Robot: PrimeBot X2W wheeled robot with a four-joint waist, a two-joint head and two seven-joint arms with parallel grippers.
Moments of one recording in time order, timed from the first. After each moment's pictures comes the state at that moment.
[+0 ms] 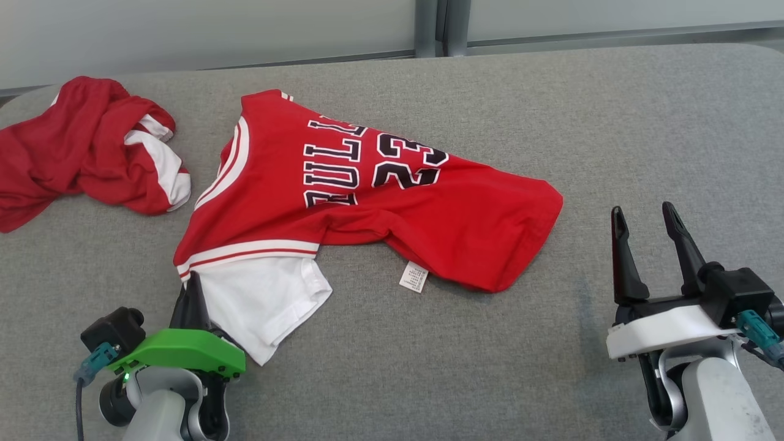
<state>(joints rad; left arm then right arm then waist) -0.28 0.12 -0.18 0.58 -0.74 0.02 -0.26 -0.14 -0.05 -0.06 0.11 0.10 0.13 -0.26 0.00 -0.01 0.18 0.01</state>
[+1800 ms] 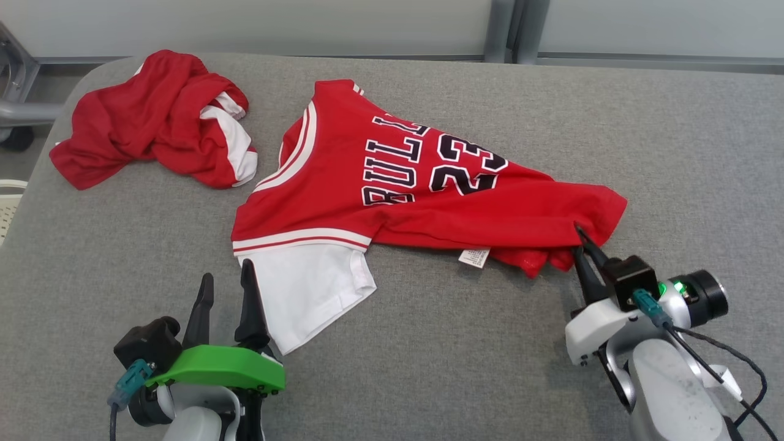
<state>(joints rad) -0.14 0.08 -0.24 0.27 -0.65 0.09 -0.26 -0.28 -0.05 0.03 0.46 -0.21 0.13 -0.26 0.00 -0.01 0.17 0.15</state>
